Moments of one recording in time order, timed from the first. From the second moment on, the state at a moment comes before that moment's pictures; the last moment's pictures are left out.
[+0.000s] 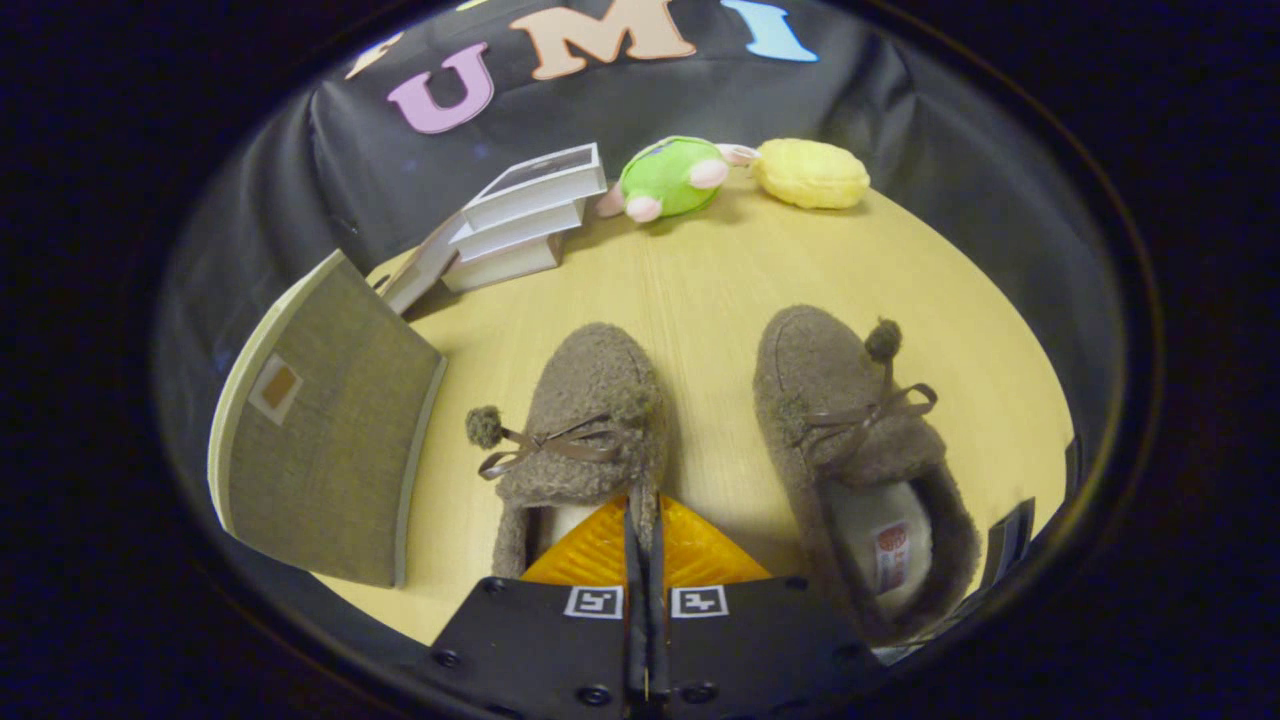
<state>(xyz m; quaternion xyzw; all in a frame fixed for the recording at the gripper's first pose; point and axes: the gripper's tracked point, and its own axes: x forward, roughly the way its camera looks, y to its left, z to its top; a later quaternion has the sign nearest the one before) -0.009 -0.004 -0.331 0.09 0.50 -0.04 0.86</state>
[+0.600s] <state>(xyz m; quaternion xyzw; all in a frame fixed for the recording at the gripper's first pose) 0.007 0.043 -0.223 0.19 0.46 -0.06 0.86</state>
